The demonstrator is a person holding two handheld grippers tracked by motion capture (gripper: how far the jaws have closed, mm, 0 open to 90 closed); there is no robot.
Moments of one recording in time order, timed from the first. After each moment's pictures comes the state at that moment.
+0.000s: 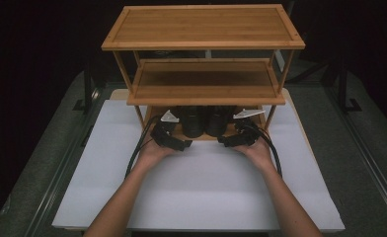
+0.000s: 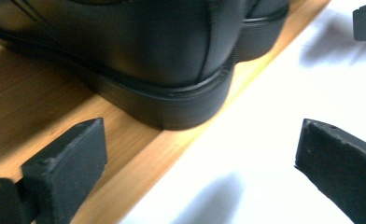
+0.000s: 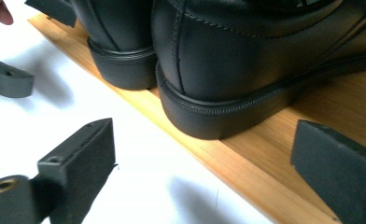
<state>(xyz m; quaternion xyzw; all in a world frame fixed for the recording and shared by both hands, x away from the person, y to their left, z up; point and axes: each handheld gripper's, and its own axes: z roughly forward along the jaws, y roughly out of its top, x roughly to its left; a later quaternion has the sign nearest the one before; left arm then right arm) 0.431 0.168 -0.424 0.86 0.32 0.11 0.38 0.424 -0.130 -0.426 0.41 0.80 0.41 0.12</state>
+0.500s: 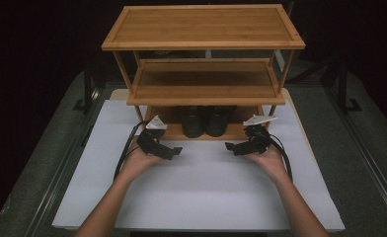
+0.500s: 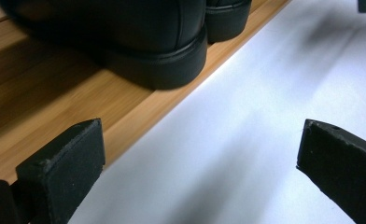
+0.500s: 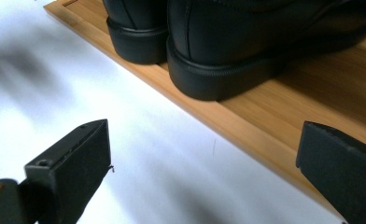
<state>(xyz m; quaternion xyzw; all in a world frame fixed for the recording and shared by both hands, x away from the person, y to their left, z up) 0.391 0.203 -0.405 0.86 0.32 0.12 0.39 0.389 -0.153 -0.414 0.41 0.81 0.41 0.14</state>
